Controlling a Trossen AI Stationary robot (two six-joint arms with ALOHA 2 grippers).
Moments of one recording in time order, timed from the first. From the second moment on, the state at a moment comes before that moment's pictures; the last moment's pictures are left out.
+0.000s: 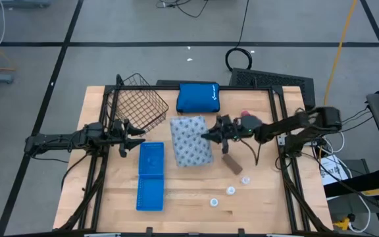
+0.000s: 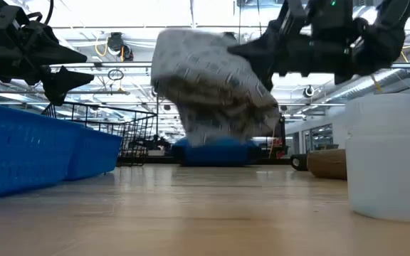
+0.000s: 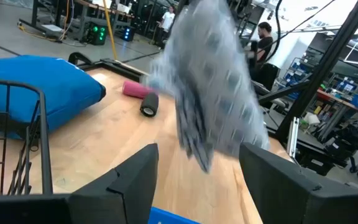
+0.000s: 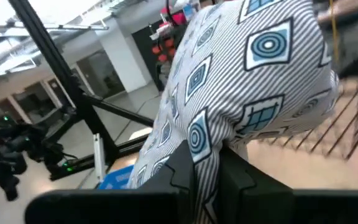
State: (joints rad) left arm 0.07 0.09 0.02 0.06 0.00 -0.37; right arm -0.13 1.48 0.49 1.06 -0.25 0.42
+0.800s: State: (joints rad) left arm 0.07 0.09 0.01 0.19 -0.05 -0.34; right arm -0.23 1.19 0.49 0.83 -0.32 0.29
